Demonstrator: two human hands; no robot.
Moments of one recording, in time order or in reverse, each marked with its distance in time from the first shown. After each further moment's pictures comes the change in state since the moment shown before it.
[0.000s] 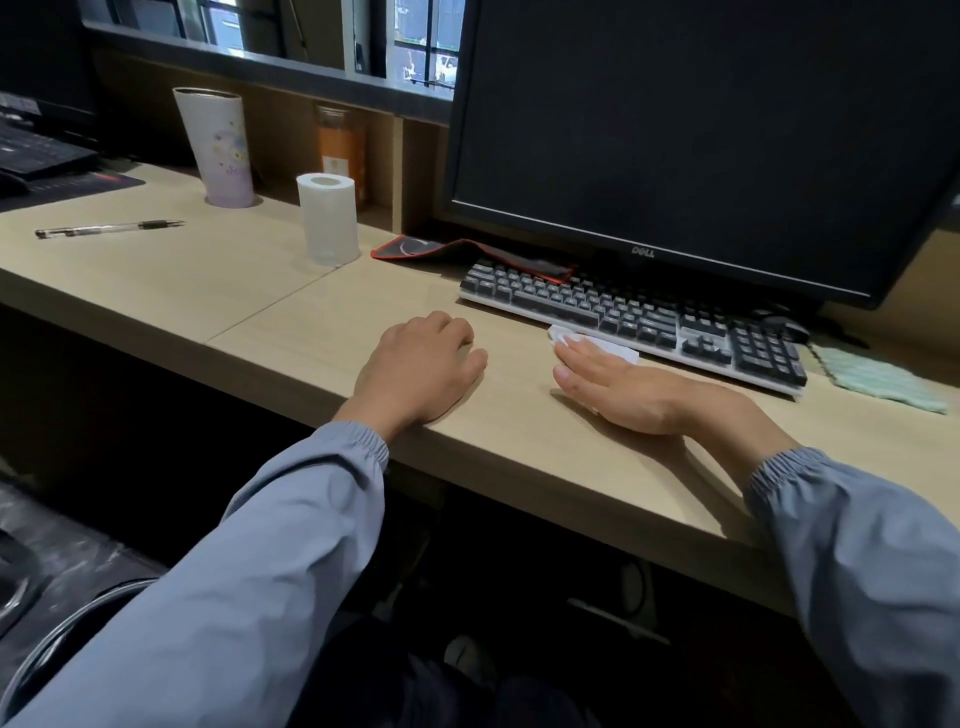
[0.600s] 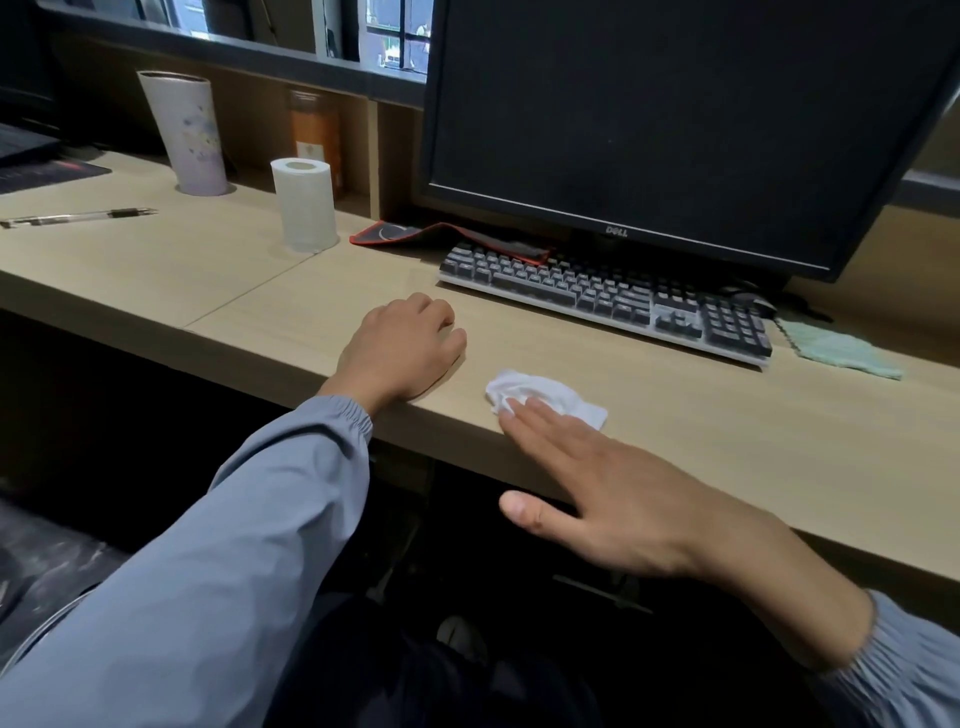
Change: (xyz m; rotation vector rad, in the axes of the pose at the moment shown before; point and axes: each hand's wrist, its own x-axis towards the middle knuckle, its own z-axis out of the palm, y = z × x) left_hand -0.002 0.000 0.000 -0.008 -0.018 -0.001; right_hand -0.121 -0.090 0.051 -0.094 0.052 -0.136
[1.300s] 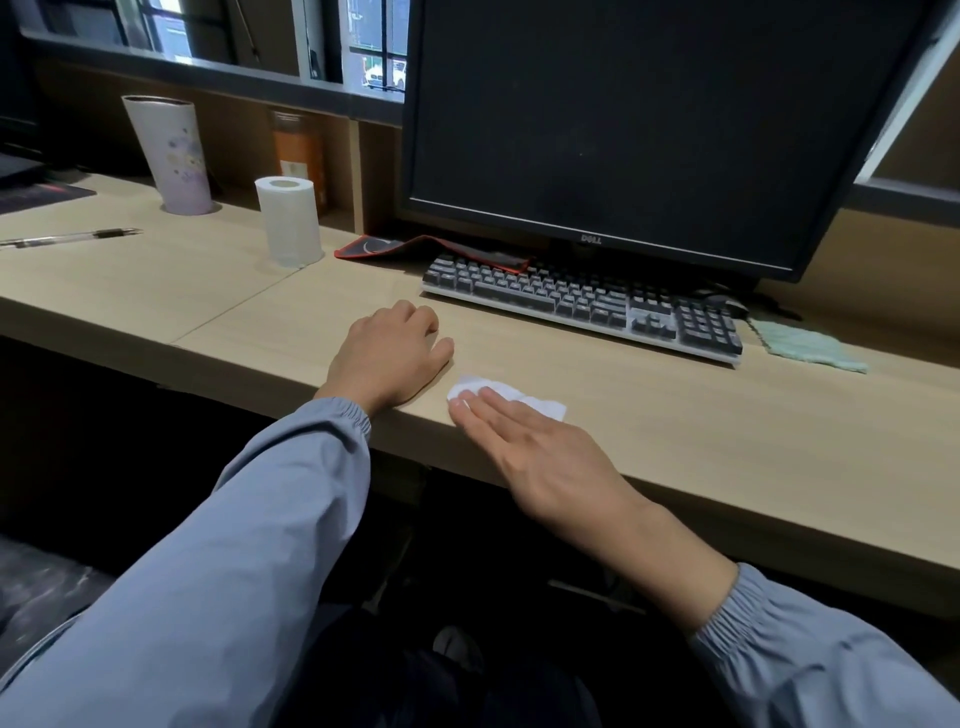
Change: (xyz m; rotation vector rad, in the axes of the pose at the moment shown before) left_hand -0.002 0.008 -0.003 0.021 -0.007 -0.022; right_hand 0.048 0.008 0.038 -0.189 0.381 -0.111
